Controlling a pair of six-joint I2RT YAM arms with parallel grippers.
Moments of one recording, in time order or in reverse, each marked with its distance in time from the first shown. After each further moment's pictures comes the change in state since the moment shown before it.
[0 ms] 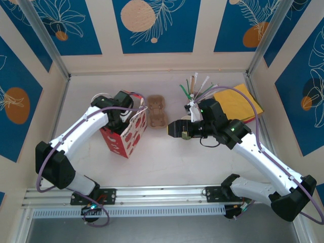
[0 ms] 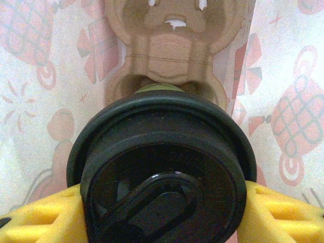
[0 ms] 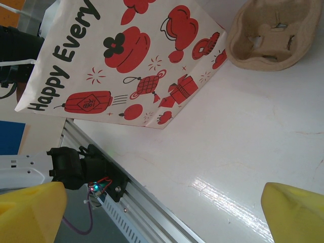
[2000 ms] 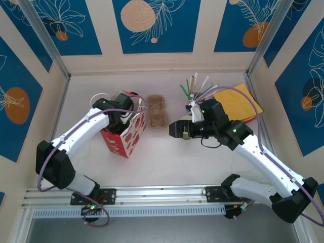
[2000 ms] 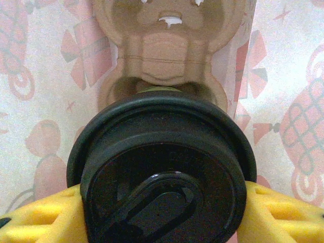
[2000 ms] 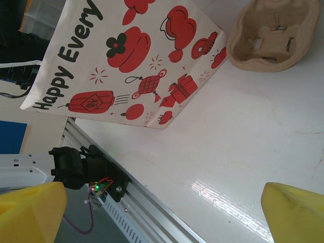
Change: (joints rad) left arm 0.002 0.000 -0.058 0.054 0.000 0.001; right arm 0.000 -0.020 0.000 -0.008 0.004 0.000
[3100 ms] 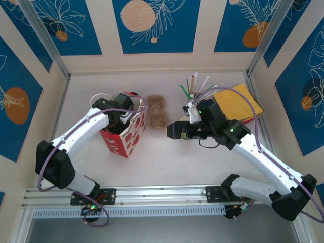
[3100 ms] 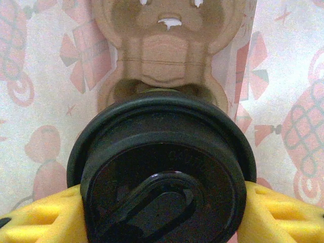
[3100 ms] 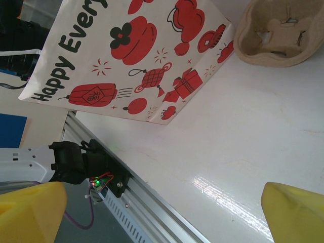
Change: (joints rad) left arm 0.010 0.001 -0.008 0.013 0.007 0.018; right arm 0.028 0.021 0.001 0.009 0.000 0.000
